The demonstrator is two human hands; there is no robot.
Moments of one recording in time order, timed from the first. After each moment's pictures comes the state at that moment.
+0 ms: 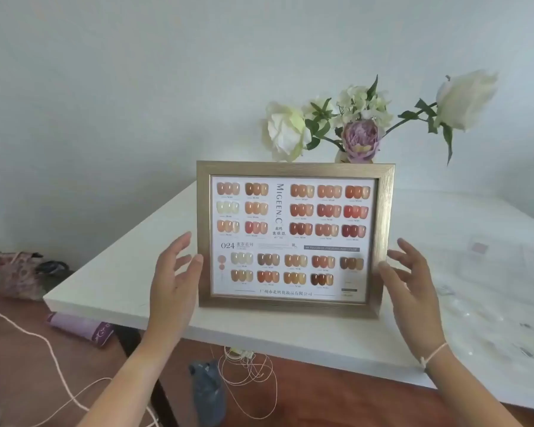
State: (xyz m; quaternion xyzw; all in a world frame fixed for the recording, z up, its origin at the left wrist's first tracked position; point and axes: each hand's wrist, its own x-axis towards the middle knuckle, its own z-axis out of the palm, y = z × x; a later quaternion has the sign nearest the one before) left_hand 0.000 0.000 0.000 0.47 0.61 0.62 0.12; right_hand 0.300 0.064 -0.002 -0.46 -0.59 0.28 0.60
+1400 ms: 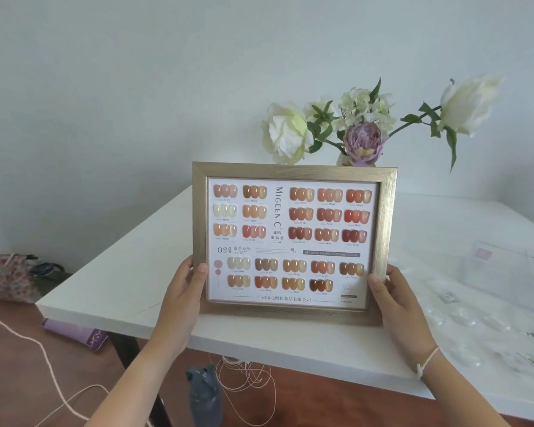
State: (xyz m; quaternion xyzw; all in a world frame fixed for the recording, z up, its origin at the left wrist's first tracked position) left_hand -0.003 0.018 -0.023 0.45 0.57 0.61 0.31; right_hand 0.292 0.077 -0.017 -0.41 -0.60 0.42 0.54
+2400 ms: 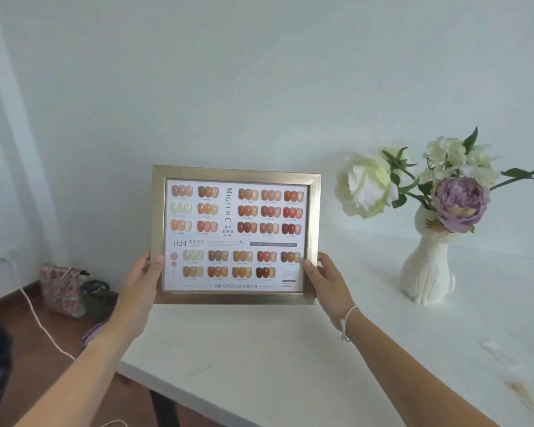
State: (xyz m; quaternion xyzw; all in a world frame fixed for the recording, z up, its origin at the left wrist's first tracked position) left_hand -0.191 0.055 0.005 0.38 0.58 0.69 0.22; right_hand 0.089 0.185 0.018 -0.33 -0.66 0.52 0.44
